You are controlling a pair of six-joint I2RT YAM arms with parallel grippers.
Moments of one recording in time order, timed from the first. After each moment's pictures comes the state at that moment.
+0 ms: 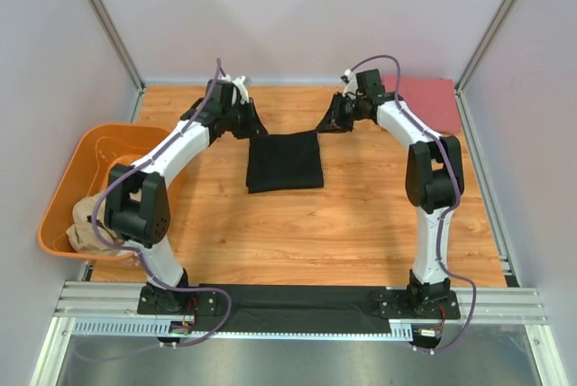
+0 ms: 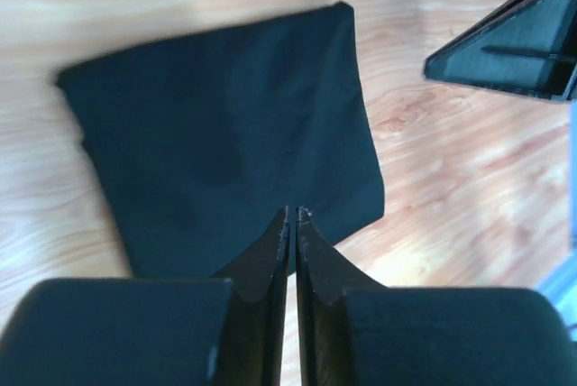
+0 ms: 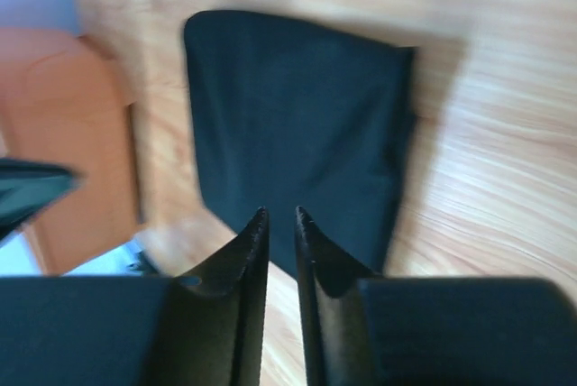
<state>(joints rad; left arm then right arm) -0.31 1.74 1.42 -0.39 0.35 -0.42 0.23 2.14 1.80 -0.55 -0.62 0.50</state>
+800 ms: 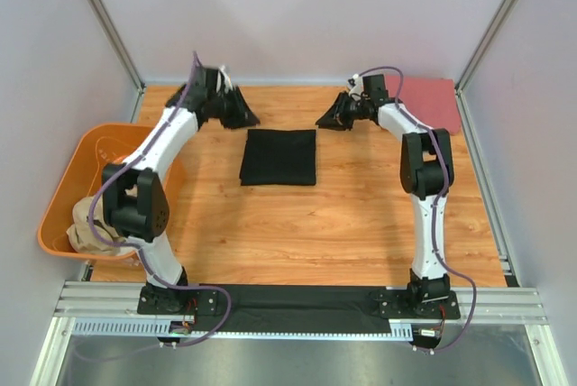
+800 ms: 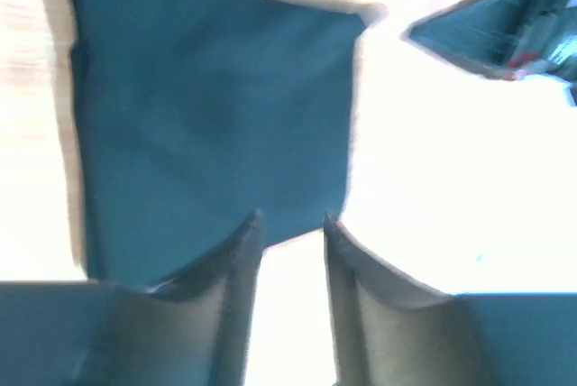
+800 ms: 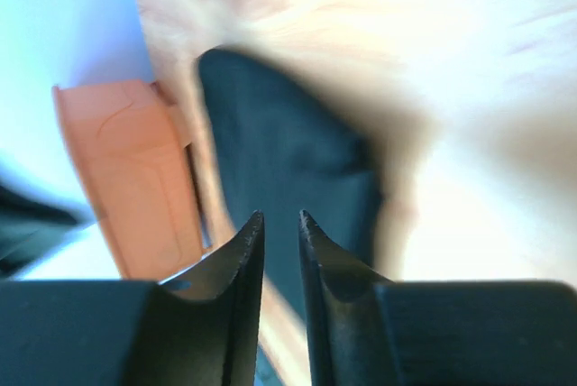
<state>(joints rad) -0.20 1.86 1.44 -0.39 0.48 -0.61 0.16 2.40 1.87 -0.28 -0.83 0.74</state>
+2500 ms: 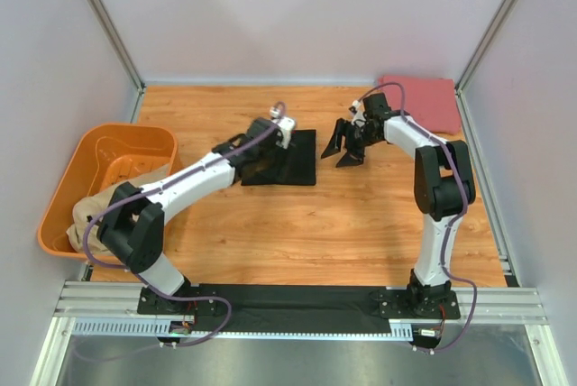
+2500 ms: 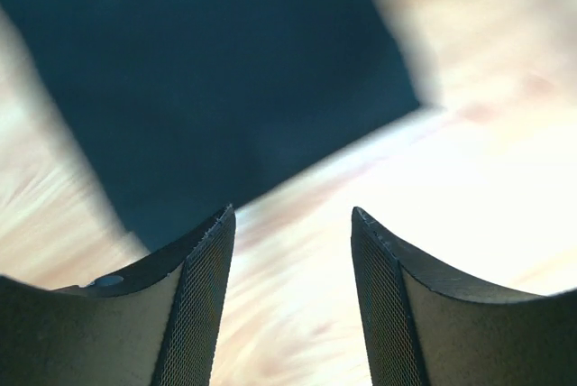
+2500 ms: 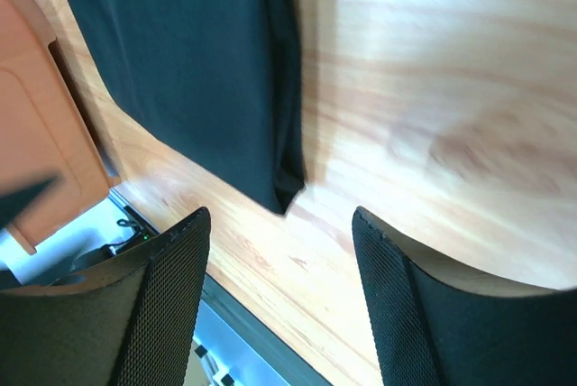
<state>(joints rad) -0.58 1.62 1.20 -0.42 -0.04 -0.16 0.22 2.06 1.52 -0.59 -0.65 0.48</state>
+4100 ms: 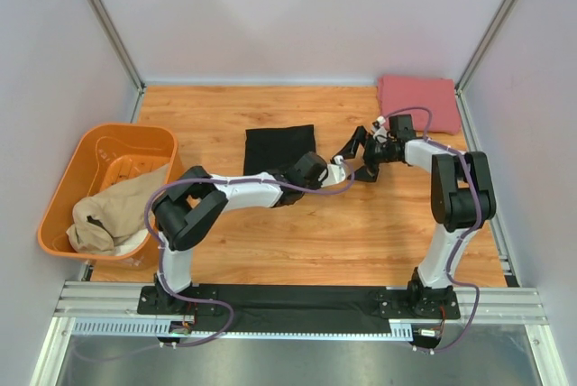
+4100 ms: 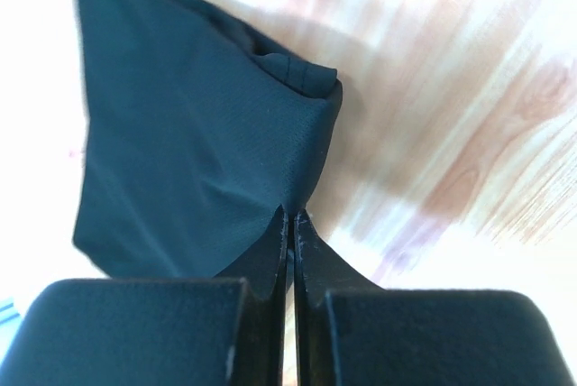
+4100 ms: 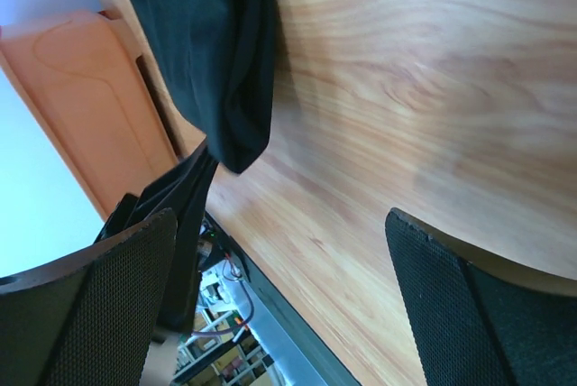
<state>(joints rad) -0.91 1.94 1.18 -0.04 -0.36 0.55 0.08 1.88 1.12 -0.26 -0.82 0.65</state>
